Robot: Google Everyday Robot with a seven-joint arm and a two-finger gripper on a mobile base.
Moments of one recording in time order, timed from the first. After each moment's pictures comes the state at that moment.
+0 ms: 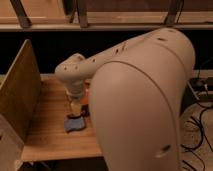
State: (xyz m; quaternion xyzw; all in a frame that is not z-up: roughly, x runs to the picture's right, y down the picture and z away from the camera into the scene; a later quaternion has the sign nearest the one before) arm -0.142 0.079 0.735 -0.31 -0.04 0.02 0.95
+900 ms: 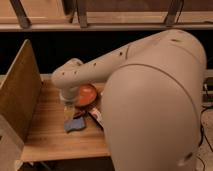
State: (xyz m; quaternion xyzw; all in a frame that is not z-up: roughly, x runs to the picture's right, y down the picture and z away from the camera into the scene) arm -0.188 0.110 0.725 -0.31 -0.11 -0.05 0.94
